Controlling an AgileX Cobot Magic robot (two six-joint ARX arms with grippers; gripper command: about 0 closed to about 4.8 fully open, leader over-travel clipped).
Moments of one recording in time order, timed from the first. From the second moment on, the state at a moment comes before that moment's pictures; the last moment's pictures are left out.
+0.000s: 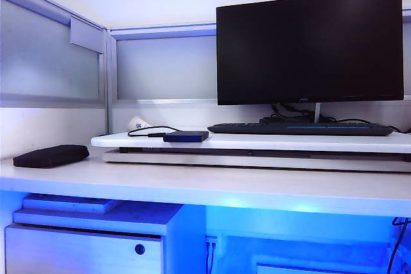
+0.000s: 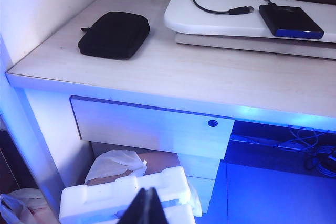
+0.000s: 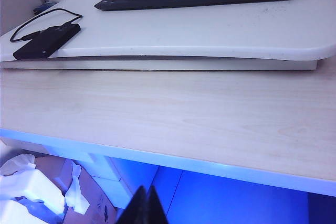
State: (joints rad) left arm -0.10 0.01 0.03 -0.21 -0.03 -0.06; right arm -0.07 0.01 0.01 -0.17 -0.27 0.18
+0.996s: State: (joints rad) left arm -0.10 0.01 0.02 0.05 0.20 -0.27; right arm -0.07 0.01 0.02 -0.04 -0.27 0.24
